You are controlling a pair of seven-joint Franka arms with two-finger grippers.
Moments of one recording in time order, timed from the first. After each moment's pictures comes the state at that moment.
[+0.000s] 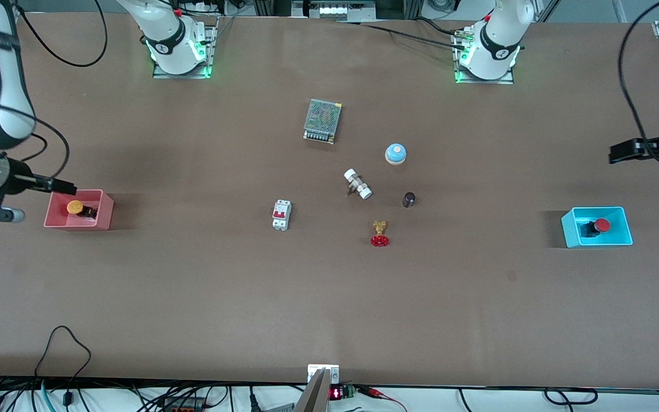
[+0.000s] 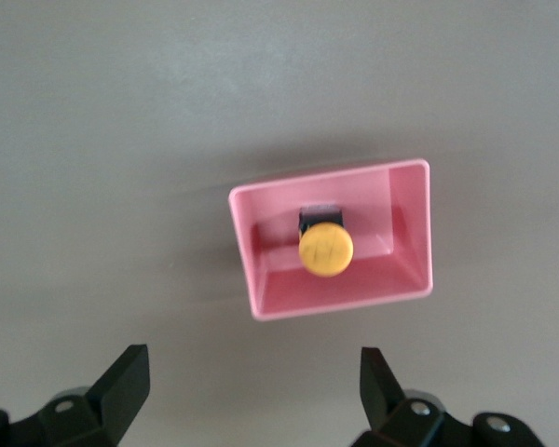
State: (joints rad) left arm 0.18 0.17 -0.03 -1.58 0.17 1.51 0.13; right arm -0.18 0.31 -0.04 -1.83 -0.05 1.98 -0.07
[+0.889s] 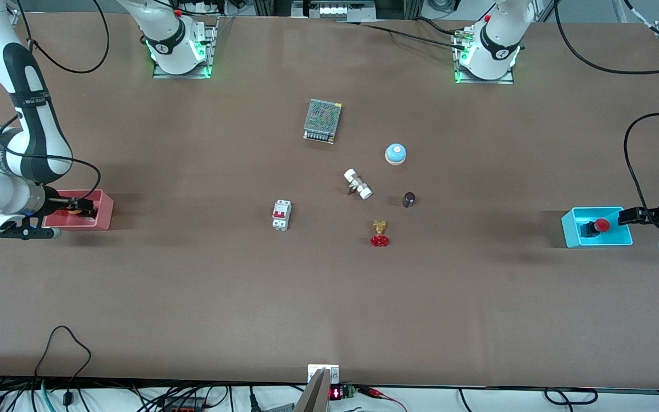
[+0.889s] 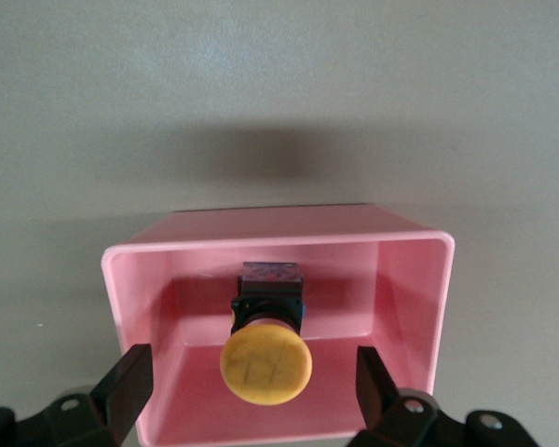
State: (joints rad) left arm 0.41 0.52 -0.04 -1.67 0.11 2.15 0.41; right arm -0.22 0.48 -0.04 -1.86 -0.14 2.18 -0.16
